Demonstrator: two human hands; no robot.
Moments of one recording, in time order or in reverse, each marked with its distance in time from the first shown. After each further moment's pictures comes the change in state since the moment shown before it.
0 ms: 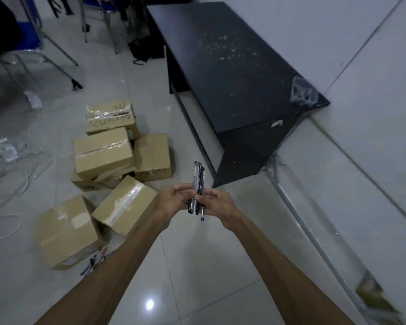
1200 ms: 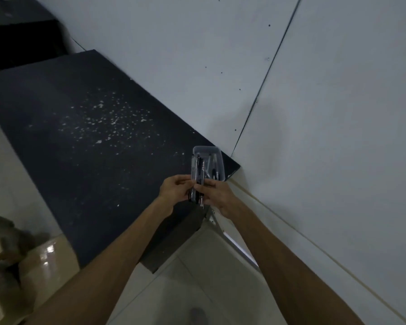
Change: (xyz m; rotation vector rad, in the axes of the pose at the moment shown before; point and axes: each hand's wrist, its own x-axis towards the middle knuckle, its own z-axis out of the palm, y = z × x) left_hand 0.365 0.258 0.378 0.246 -0.269 -0.020; right_hand 0.203 -0.325 -0.359 0.162 0.405 -0.066
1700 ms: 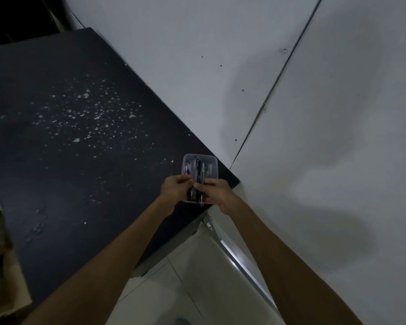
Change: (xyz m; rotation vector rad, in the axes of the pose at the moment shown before) left_hand 0.130 -0.004 0.060 0.083 0.133 -0.110; right_hand 0.134 -0.018 -0.066 -0.167 0.001 0.136
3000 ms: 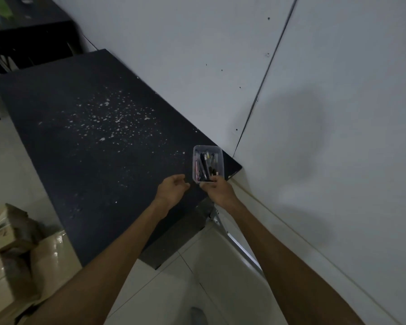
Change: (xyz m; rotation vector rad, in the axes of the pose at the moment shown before) left_hand -0.117 -0.015 -0.063 0.232 -0.020 0.137; right_hand -0.104 0.024 0.038 -0.455 0.174 -0.175
